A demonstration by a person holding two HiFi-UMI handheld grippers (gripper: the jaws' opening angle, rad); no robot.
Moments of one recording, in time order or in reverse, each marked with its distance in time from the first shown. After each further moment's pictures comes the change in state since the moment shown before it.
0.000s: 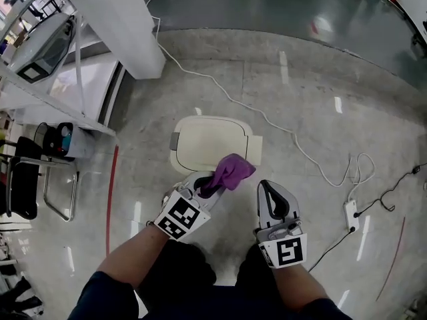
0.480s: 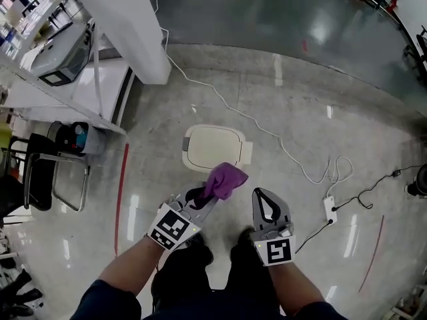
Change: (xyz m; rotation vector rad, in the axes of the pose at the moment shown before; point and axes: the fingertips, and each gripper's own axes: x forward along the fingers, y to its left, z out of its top) left arm -0.147 -0.030 0.150 -0.130 -0.096 0.004; right arm -0.027 0.034 0.156 -0.120 0.129 0.021
